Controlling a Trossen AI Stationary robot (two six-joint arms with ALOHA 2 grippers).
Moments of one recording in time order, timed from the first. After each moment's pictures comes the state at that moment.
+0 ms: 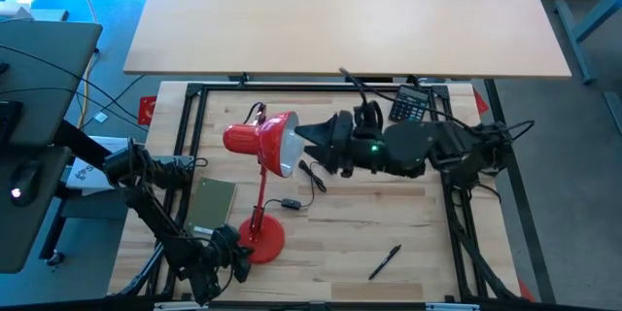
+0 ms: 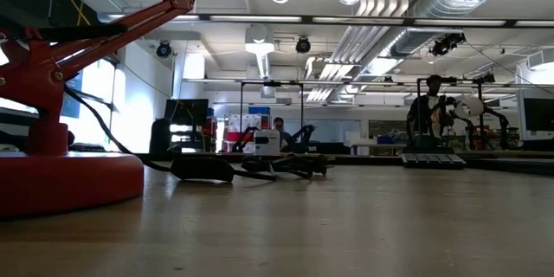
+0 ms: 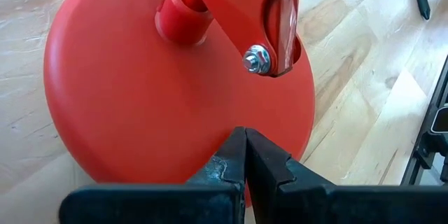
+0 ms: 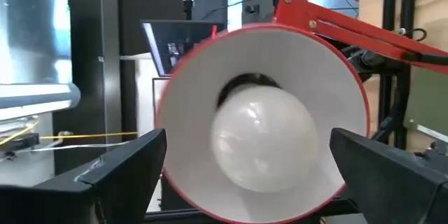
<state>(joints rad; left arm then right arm) -1.05 1.79 0.91 -0.47 -0.73 -1.93 0.36 1.79 2.28 -0.62 0.59 1.62</state>
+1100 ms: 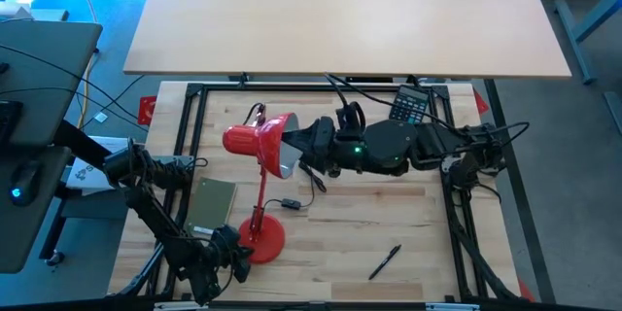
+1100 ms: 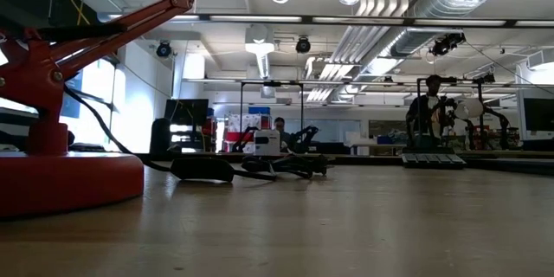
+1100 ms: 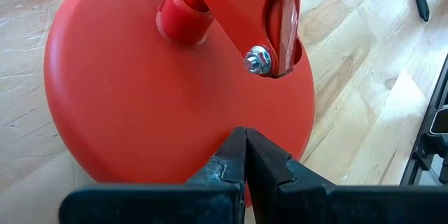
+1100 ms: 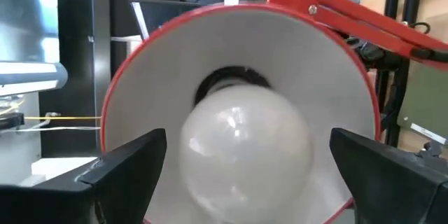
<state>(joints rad) -1.05 1.79 0.91 -0.47 -0.74 -1.94 0.31 1.84 2.28 -0.57 0.49 1.56</state>
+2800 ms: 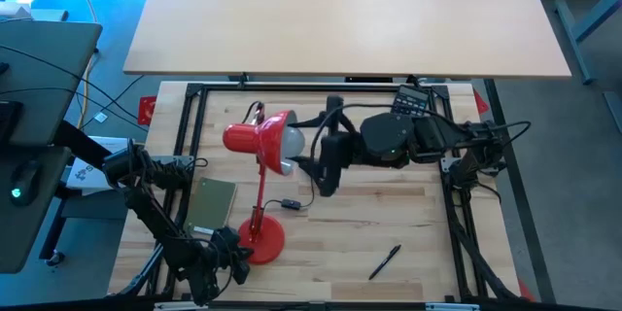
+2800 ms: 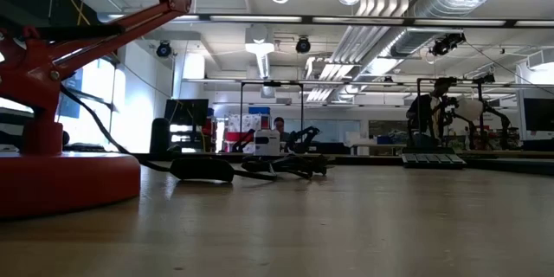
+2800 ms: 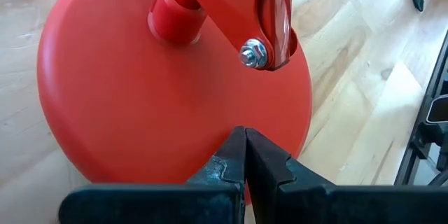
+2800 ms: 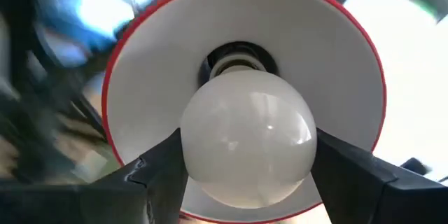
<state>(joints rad) -1.07 1.79 0.91 -0.45 -0.73 -1.91 0.28 1.84 2.28 -0.66 0.44 -0.46</state>
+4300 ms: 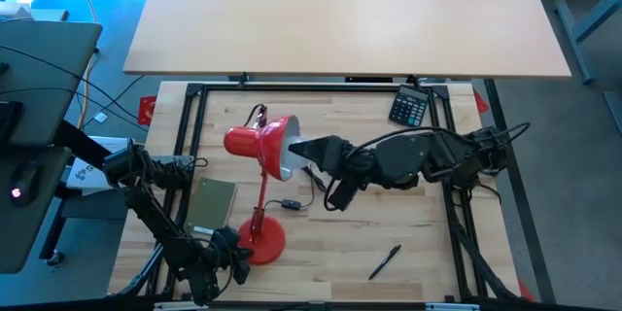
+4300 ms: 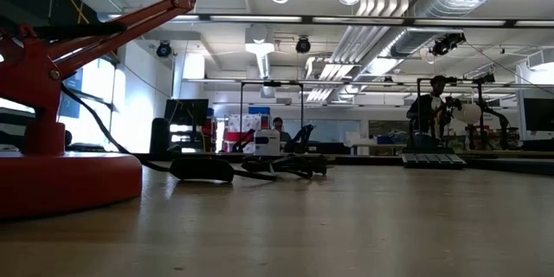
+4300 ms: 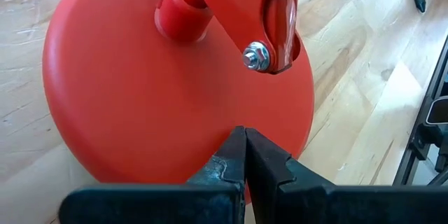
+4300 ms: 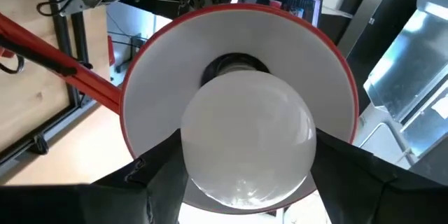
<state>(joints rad) -1.07 1.79 0.91 -0.45 -0.72 -1.92 0.39 1.83 2.27 -0.58 0.63 -1.77</state>
